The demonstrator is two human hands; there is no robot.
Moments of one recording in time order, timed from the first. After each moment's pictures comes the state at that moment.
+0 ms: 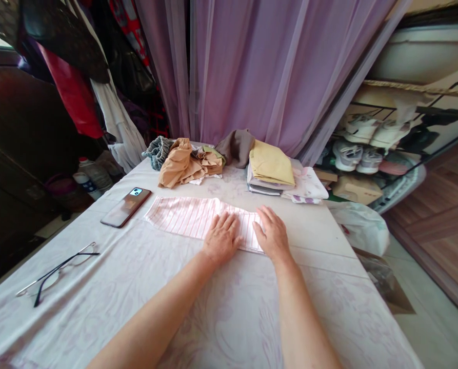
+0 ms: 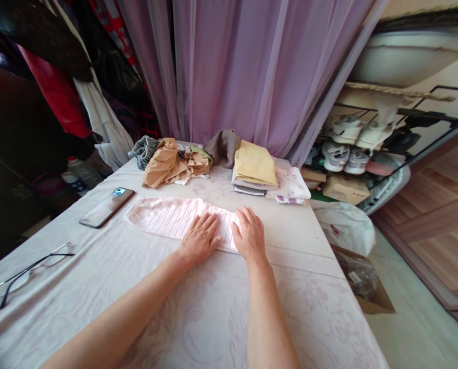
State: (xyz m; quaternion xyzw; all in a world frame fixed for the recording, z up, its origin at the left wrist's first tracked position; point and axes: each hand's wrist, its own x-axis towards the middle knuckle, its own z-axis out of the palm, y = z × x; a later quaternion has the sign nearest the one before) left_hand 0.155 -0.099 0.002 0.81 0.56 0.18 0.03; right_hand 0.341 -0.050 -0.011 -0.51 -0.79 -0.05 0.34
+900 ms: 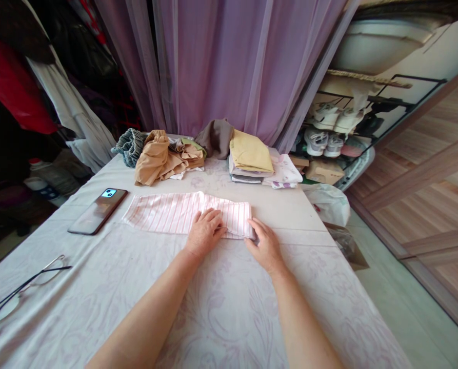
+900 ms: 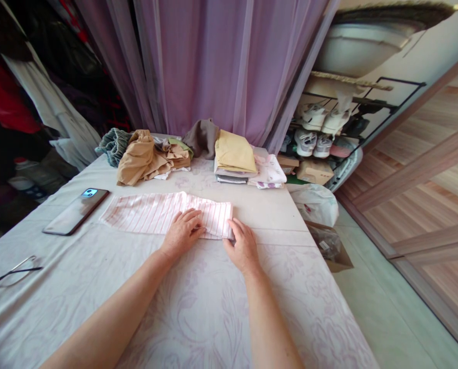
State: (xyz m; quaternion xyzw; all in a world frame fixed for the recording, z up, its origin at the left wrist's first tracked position) left_hand 0.143 -0.098 0.003 0.80 0.55 0.23 0.10; right_hand 0.366 -0.108 -0.029 -0.54 -0.76 0.03 0.35
